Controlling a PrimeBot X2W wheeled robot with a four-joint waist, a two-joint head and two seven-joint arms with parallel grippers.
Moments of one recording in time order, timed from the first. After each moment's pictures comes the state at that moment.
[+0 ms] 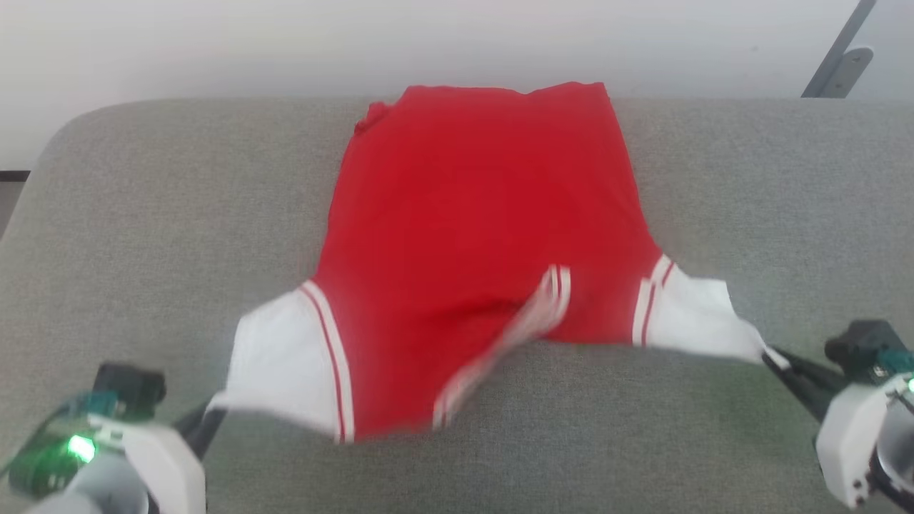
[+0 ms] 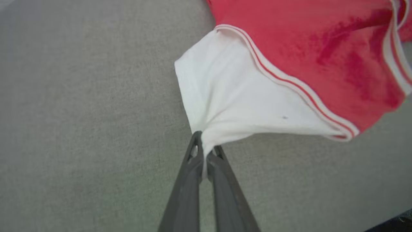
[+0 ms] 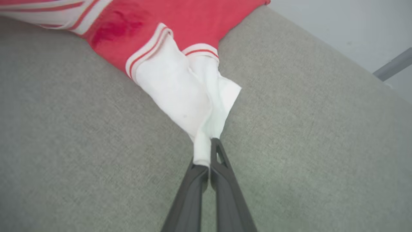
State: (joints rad) left arm -0.29 0.92 -0.78 0.06 -1.01 0.16 0.04; right arm -0.30 -0.84 0.64 0.19 0.64 0.13 0.04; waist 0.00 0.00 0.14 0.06
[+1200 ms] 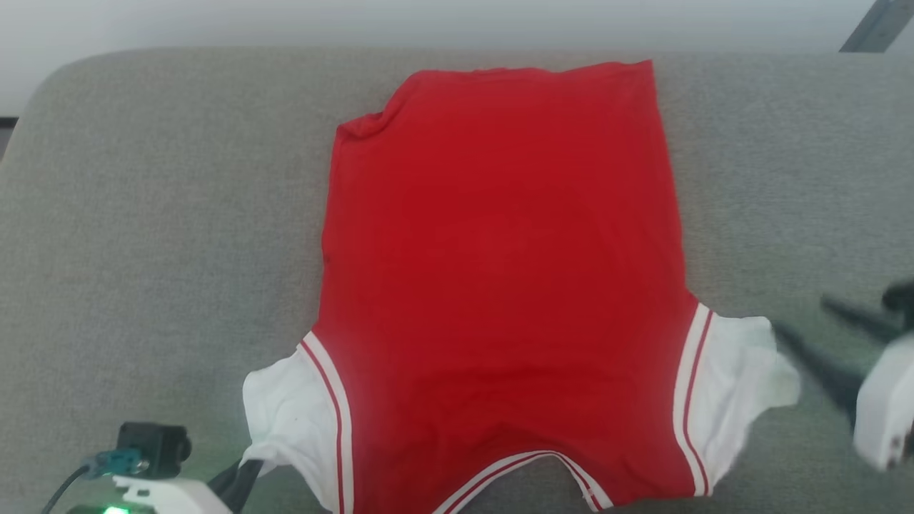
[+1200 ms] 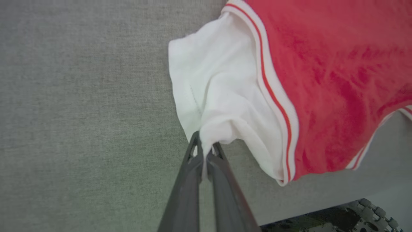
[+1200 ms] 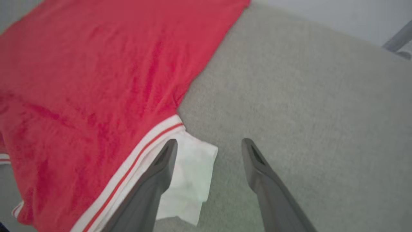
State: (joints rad) left arm -0.10 0.91 -0.76 -0.13 -1.12 0.32 0.01; right arm -0.12 -0.79 0.27 -0.08 0.74 0.13 0.35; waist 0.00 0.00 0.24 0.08
